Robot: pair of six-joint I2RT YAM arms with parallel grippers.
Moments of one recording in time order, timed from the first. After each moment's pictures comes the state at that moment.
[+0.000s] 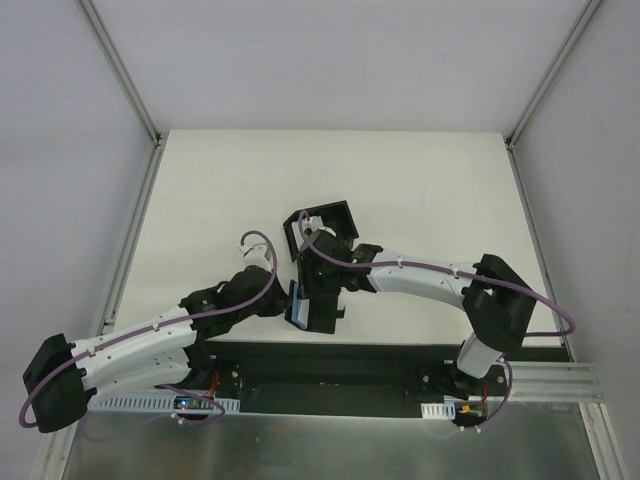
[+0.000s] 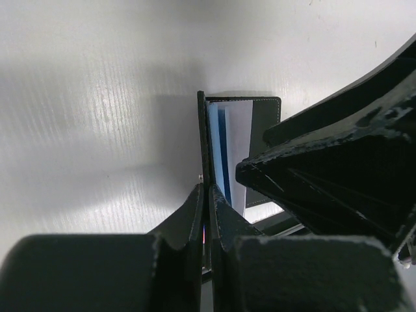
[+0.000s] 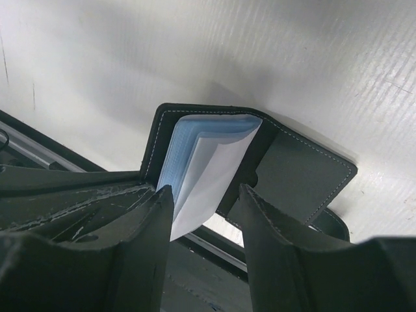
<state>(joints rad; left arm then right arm) -0.93 0.84 0.42 -0.32 -0.19 -0.90 1.08 1.67 1.13 -0.44 0.02 0.82</state>
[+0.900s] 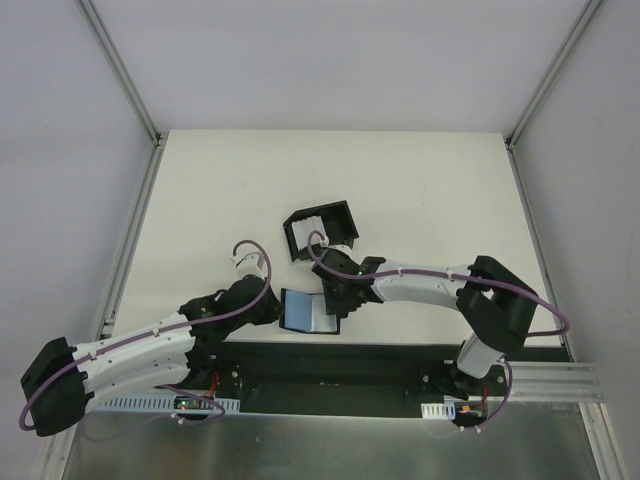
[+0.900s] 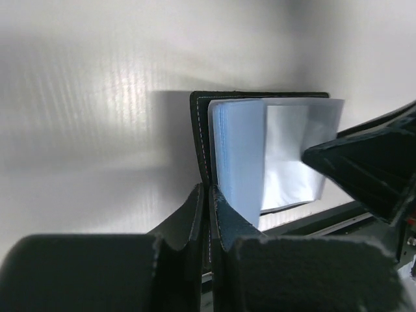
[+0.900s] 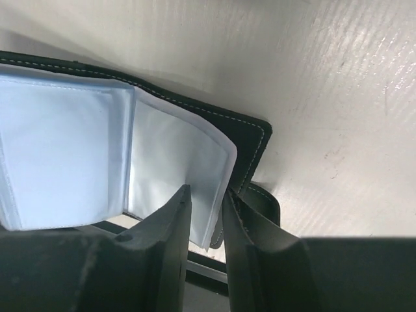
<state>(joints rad) -0.93 0.80 0.34 -0.32 -0.22 -0.97 1.08 1.67 0.98 -0.49 0.09 0.82</state>
